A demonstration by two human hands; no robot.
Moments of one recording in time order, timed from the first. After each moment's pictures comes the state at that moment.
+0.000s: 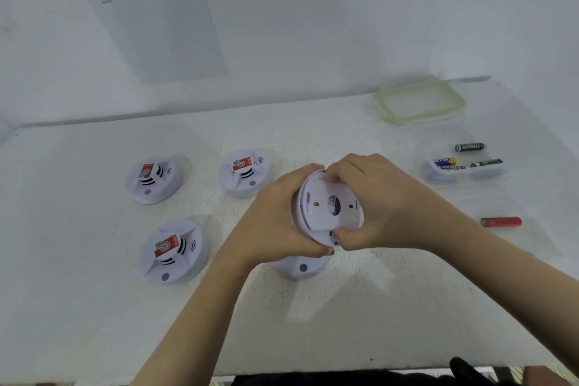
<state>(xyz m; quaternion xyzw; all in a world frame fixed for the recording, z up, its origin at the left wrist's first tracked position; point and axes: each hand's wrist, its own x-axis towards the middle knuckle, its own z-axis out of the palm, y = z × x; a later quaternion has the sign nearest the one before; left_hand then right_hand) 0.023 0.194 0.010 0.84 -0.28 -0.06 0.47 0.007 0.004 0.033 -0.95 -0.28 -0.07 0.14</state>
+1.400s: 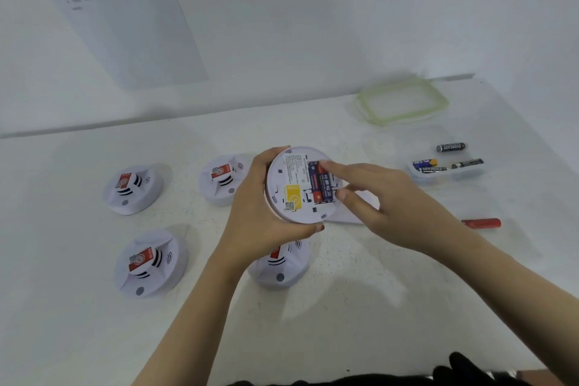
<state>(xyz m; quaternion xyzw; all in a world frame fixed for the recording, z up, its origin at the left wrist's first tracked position) 0.034 0.173 0.002 0.83 -0.22 0.05 0.52 0.003 -0.033 0.021 -0.92 -0.18 -0.04 0.34</state>
